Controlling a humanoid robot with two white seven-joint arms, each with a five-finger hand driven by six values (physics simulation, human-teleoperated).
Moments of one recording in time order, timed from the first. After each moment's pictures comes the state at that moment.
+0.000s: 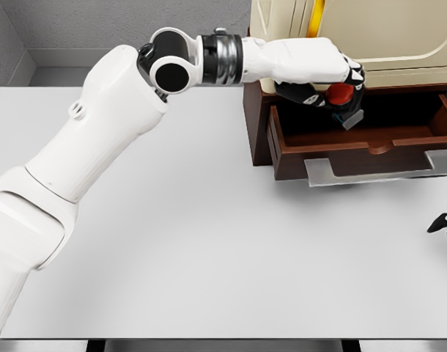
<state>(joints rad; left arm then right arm) -1.14 0.06 -0.79 -1.09 -0.32 -0.61 -0.59 0.43 -0.65 -0.53 -1.76 0.25 -0.61 0.61</state>
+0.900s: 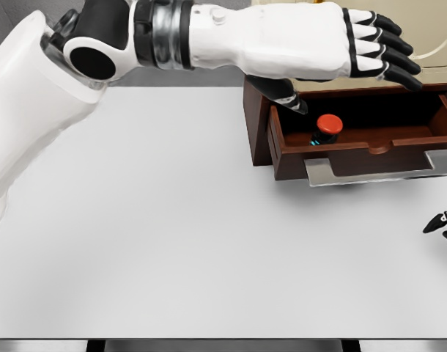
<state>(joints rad) -1.24 0.36 -0.82 -1.61 -0.11 -0.62 -0.56 0.43 -0.64 -0.52 -1.76 0.25 -0.61 0.61</state>
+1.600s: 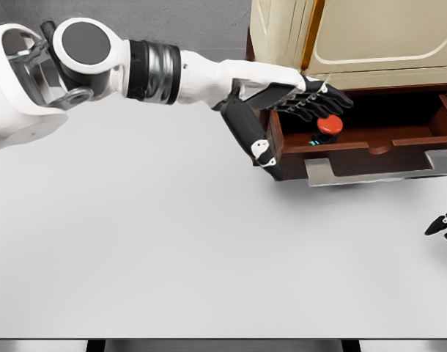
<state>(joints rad) -1.36 0.55 -1.17 -1.76 0.93 0.42 -0.46 0.44 -0.64 -0.53 -1.76 0.25 -0.61 0.61</state>
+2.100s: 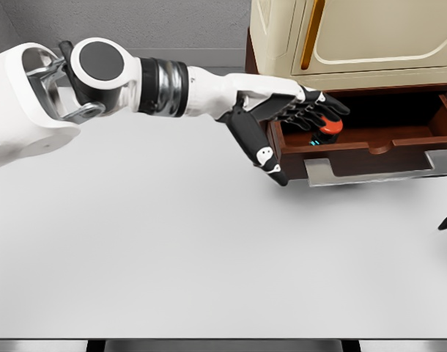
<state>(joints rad) -1.31 0.52 -1.17 -1.76 0.93 0.44 -0.41 0.45 -0.65 -0.58 -1.76 0.21 -0.61 0.61</state>
